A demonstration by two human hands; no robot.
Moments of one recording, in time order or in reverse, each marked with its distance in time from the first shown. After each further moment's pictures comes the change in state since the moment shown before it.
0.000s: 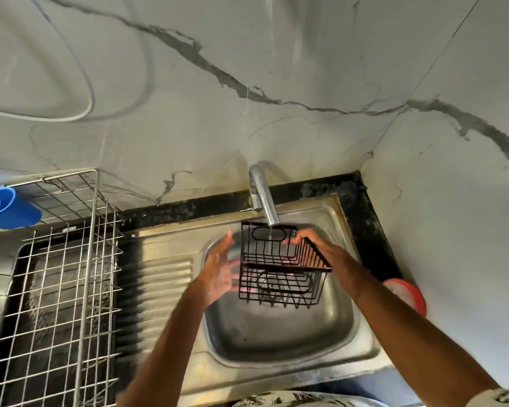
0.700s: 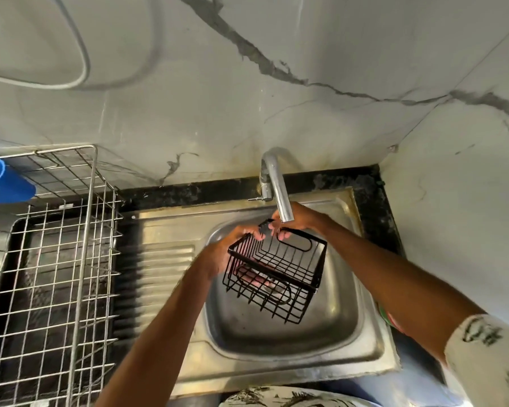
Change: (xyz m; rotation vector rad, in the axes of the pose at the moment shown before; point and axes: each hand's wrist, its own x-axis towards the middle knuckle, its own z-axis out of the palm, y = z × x) left_hand 0.050 0.005 -0.035 0.269 0.149 -0.036; right_hand 0.189 -0.001 0.005 -0.674 -0.257 0.015
